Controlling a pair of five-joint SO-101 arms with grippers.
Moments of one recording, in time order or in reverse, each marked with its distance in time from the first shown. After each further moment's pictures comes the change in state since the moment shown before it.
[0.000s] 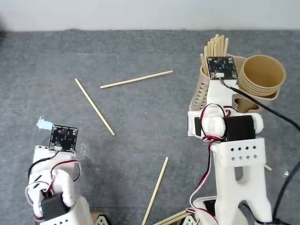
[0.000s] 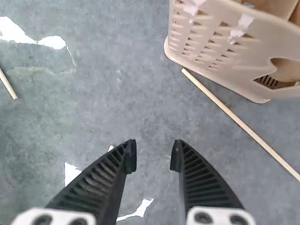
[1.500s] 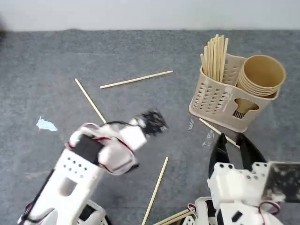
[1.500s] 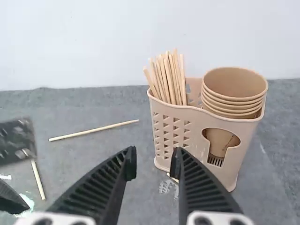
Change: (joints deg) left arm 53.9 63.7 -45.8 24.5 -1.3; right arm 5.3 -51.6 5.5 -0.6 0.0
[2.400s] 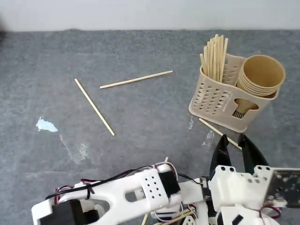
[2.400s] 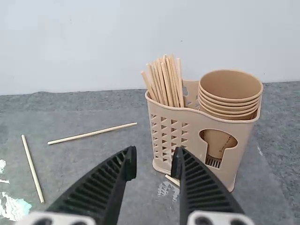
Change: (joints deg) left arm 38.3 30.3 0.7 -10.5 17.1; right arm 0.4 -0.8 -0.1 -0.1 0.0
